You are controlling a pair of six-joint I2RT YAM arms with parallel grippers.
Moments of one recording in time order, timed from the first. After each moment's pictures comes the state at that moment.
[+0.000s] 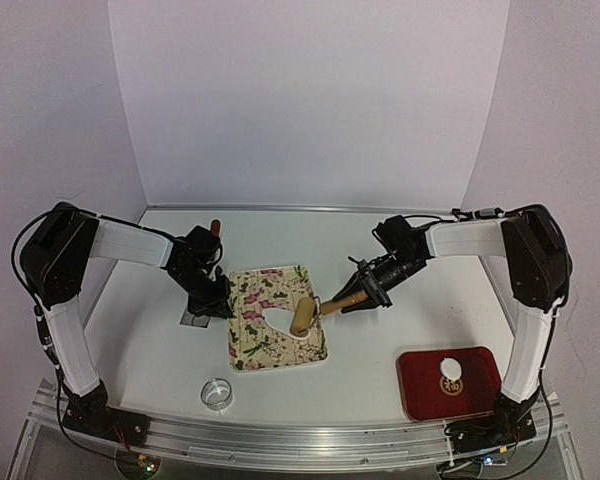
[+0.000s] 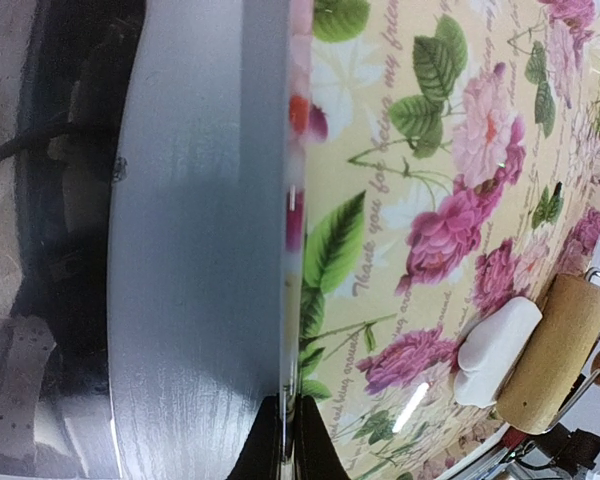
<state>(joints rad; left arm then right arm) -0.53 1.87 1.10 -0.48 0.34 -0.76 0.50 1.97 1.29 -0.61 -0.96 0.98</state>
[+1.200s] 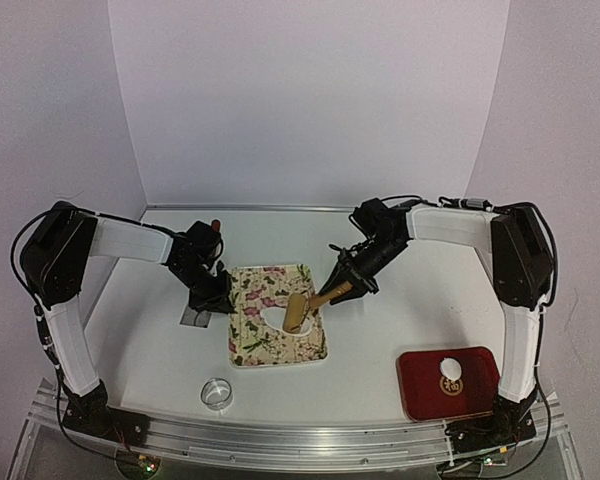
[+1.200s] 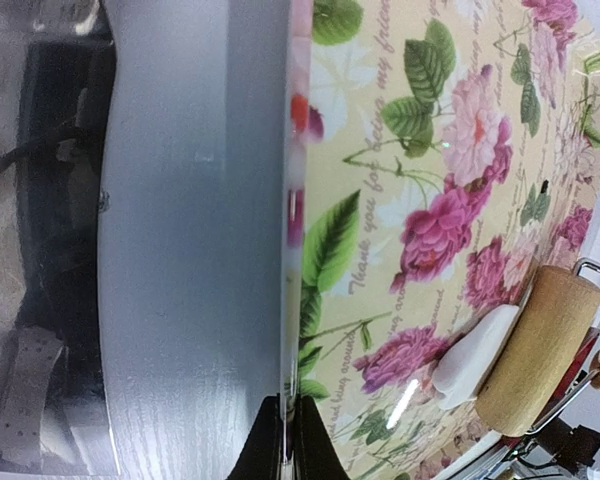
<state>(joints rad) -0.53 1.87 1.13 -0.50 0.34 -0.73 0.57 2.06 1.58 -0.83 -0.81 0.87</state>
